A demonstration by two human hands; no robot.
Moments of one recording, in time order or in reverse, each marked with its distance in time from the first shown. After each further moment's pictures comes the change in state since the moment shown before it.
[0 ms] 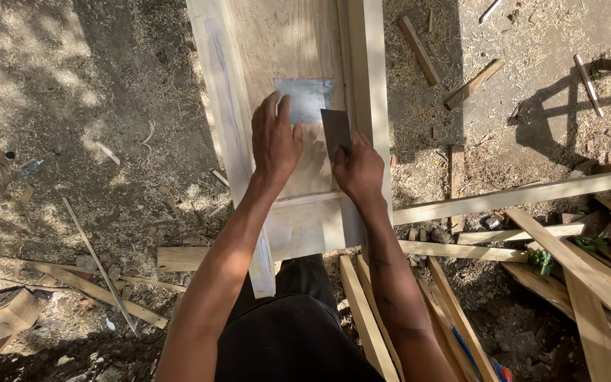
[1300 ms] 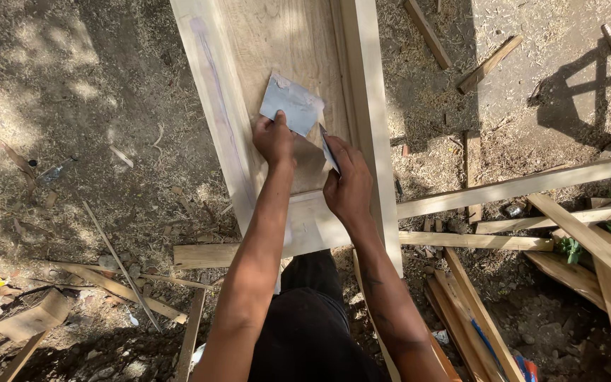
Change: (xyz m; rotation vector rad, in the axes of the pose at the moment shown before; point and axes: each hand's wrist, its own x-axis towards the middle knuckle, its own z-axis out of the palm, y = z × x) left_hand -0.002 -0.036 0.099 -1.093 0.390 -1.098; right_hand -0.027 -0.041 -0.010 0.141 0.080 0.022
